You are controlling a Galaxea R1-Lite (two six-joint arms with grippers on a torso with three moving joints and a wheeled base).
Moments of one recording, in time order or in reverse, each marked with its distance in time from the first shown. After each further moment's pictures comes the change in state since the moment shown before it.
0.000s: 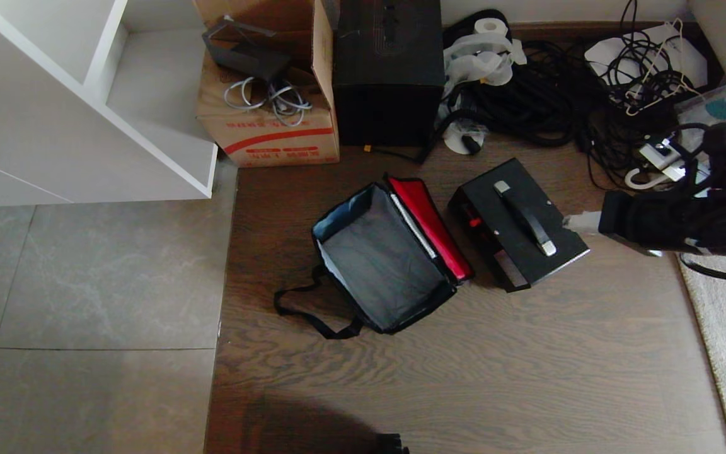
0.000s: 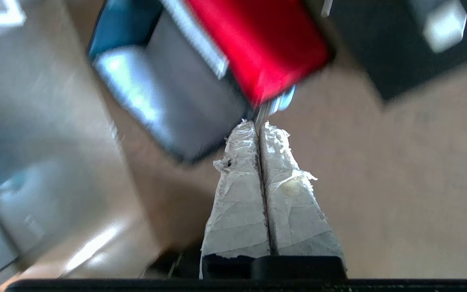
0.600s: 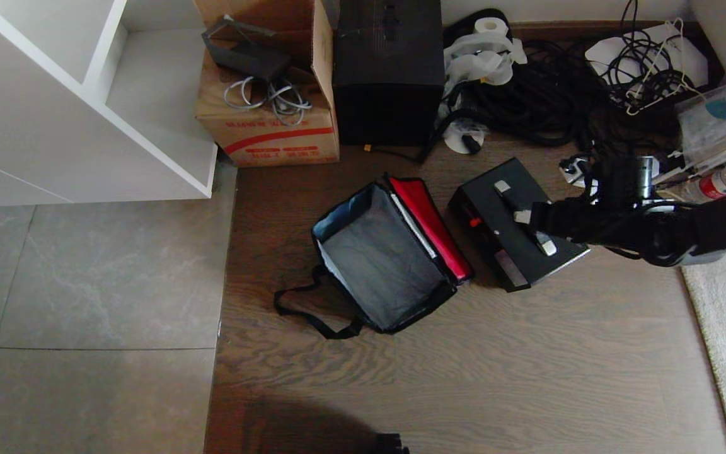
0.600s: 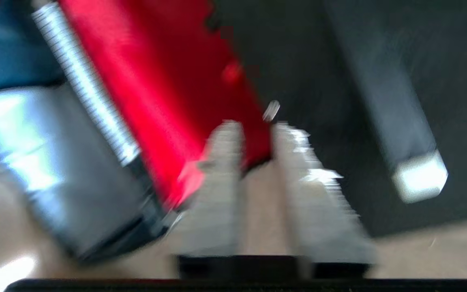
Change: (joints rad) left arm 0.000 0.000 0.000 0.000 0.000 0.000; right arm -0.010 0.466 -0.241 -0.318 -0.079 -0.188
